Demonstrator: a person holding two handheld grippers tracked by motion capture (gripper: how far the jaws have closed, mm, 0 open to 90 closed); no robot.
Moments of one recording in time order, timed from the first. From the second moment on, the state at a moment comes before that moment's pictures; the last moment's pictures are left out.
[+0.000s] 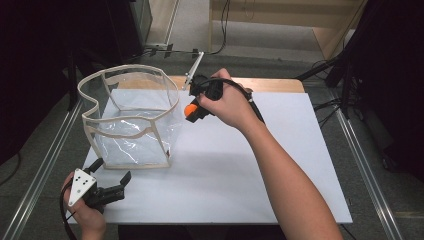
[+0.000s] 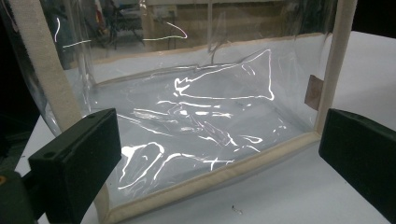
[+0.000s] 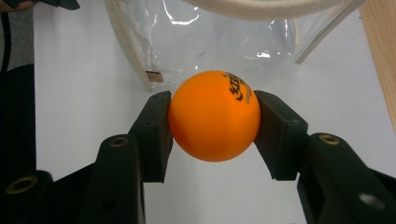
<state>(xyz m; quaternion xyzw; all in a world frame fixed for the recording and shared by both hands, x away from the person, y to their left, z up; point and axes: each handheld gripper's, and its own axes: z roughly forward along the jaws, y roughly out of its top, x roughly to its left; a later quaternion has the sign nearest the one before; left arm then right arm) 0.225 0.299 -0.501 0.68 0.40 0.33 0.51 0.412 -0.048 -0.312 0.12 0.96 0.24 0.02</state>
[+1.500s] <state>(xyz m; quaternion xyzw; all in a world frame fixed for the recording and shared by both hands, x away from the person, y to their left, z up) 0.225 0.299 -0.501 0.68 0.40 0.33 0.52 0.415 -0.031 -0.264 0.10 0.96 0.26 0.04</state>
